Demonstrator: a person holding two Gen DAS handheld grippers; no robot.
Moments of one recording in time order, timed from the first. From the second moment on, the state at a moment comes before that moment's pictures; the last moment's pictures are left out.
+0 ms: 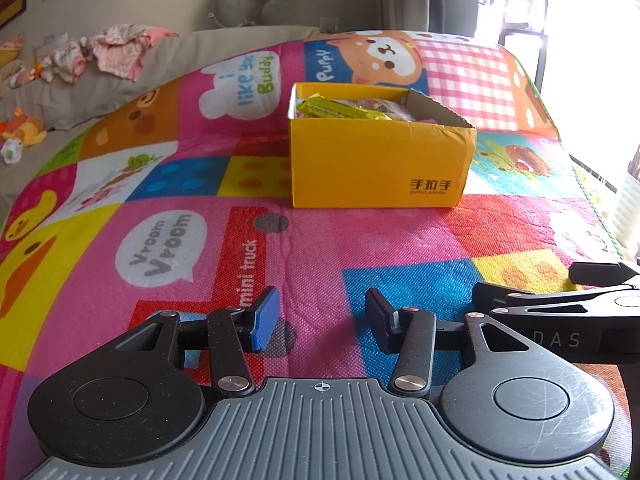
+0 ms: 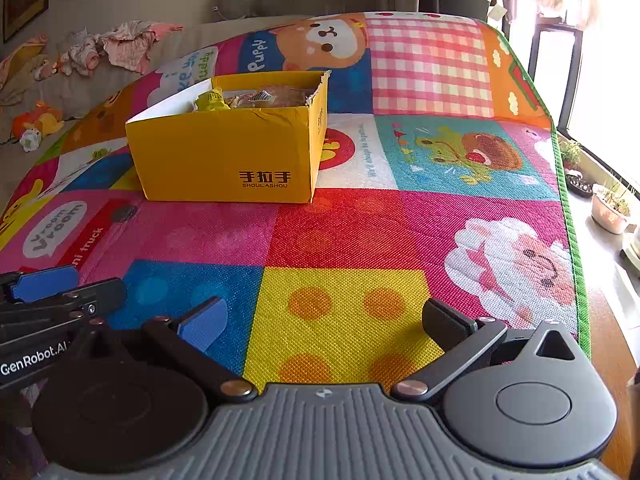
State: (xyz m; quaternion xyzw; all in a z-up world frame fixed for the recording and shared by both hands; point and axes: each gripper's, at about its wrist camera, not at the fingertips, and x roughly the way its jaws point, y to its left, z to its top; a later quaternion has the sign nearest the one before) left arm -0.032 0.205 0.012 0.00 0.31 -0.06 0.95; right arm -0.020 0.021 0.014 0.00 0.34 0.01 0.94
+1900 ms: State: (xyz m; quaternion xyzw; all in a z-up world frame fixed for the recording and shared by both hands) left arm -0.032 0.205 0.012 0.00 0.30 -0.06 0.95; right arm -0.020 0.020 0.013 0.00 0.34 0.01 0.94
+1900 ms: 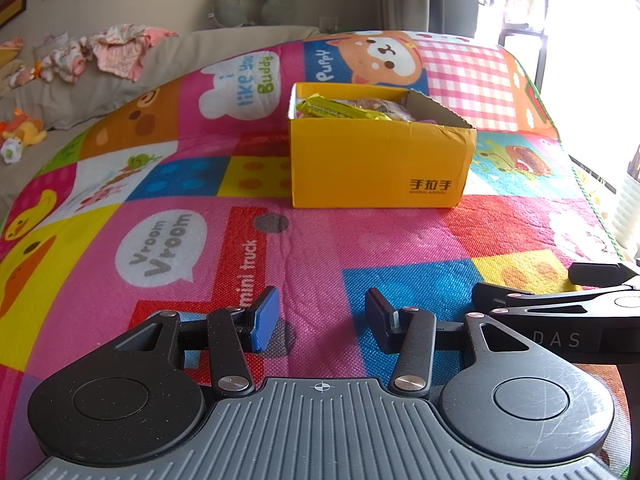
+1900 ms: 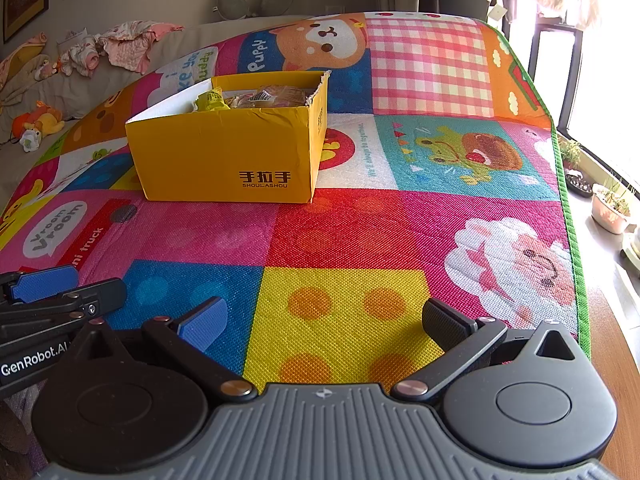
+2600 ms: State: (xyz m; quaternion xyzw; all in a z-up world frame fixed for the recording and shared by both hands) left arm -0.033 0.204 0.012 0.01 0.30 -0.07 0.95; right arm -0.020 0.020 0.014 0.00 0.34 0.01 0.94
